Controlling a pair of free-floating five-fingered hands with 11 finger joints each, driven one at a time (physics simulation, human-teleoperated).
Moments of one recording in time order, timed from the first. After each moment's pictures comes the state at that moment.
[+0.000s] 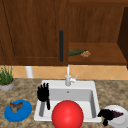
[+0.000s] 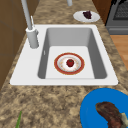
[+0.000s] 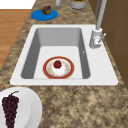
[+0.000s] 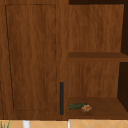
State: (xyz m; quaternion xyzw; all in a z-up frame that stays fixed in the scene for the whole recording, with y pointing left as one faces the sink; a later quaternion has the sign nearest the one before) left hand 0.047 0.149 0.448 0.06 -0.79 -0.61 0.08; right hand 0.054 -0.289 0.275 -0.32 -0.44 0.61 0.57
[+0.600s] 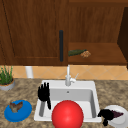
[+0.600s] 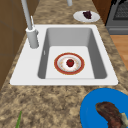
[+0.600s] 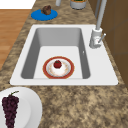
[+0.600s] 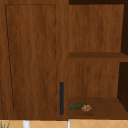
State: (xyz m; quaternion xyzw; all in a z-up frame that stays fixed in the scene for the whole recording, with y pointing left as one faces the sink) left hand 0.048 0.146 0.450 0.06 -0.79 -0.60 0.08; right hand 0.054 -0.289 0.275 -0.32 -0.44 0.61 0.57
